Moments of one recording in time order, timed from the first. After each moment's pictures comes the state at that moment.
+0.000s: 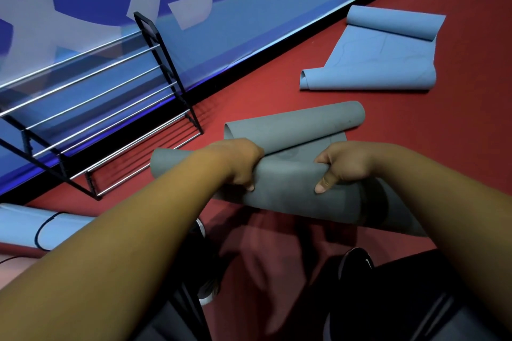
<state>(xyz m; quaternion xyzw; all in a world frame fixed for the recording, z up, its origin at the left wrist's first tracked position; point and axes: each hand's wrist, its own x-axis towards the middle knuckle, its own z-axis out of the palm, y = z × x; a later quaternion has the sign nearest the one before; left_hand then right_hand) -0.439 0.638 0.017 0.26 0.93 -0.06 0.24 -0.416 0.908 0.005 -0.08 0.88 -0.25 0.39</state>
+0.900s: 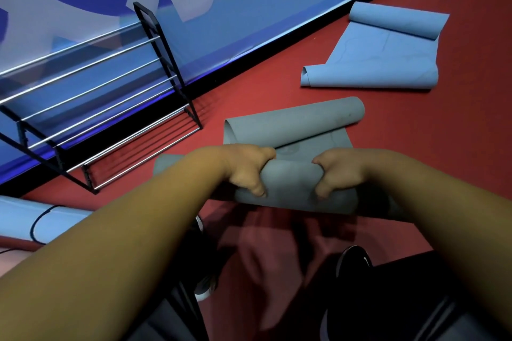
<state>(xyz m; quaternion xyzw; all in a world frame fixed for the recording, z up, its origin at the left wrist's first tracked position) -0.441 0.635 -0.006 0.28 0.91 0.05 0.30 -0.410 0.888 -0.006 -0.12 0.92 -0.13 0.34</state>
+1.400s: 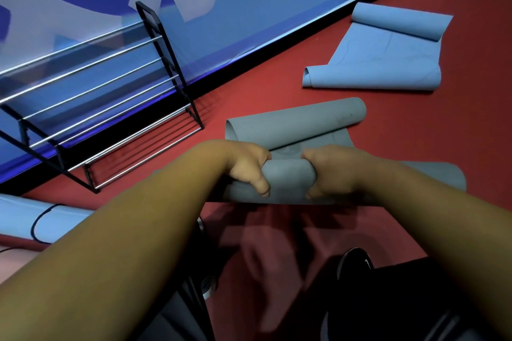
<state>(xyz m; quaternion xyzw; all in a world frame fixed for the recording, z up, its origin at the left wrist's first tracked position) -0.449 0.639 -0.001 0.23 0.90 0.08 0.36 -0.400 0.870 -0.002 -0.18 0.96 -0.06 0.21</state>
